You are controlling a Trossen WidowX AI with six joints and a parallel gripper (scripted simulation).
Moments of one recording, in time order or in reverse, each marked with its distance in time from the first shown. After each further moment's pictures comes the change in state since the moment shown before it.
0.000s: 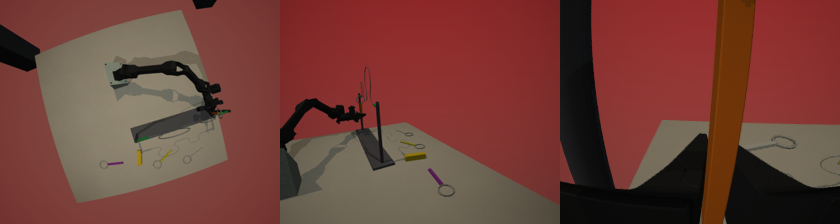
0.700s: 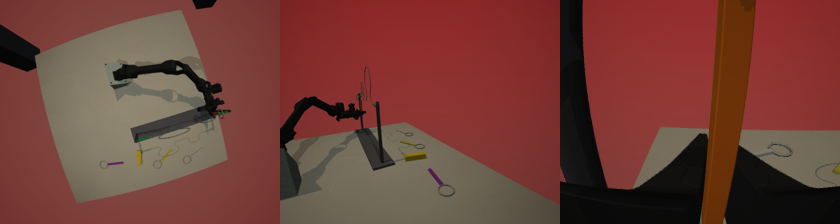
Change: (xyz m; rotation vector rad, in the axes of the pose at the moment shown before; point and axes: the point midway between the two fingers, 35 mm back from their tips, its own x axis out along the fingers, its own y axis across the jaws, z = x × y) arm 0.001 -0.003 0.020 -0.003 -0.007 -0.007
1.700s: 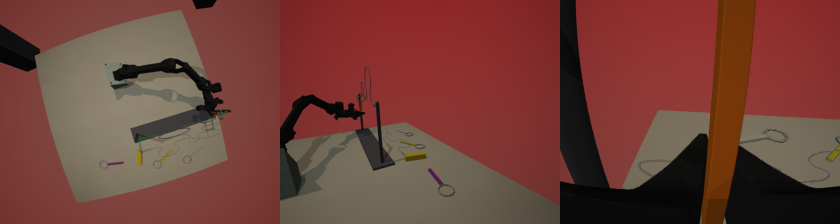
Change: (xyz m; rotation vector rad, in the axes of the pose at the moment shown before) arm -0.009 -0.006 -0.002 -0.016 0.093 -0.001
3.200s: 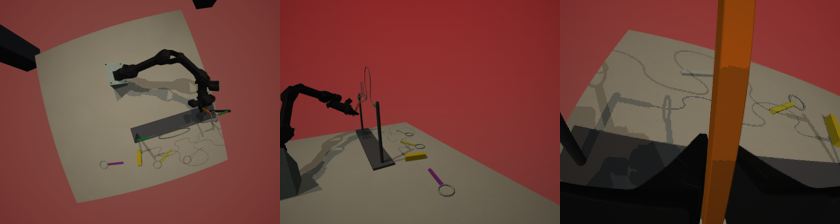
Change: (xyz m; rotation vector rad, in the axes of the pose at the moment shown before) arm -0.052 -0.068 0.016 -0.226 0.434 -0.072
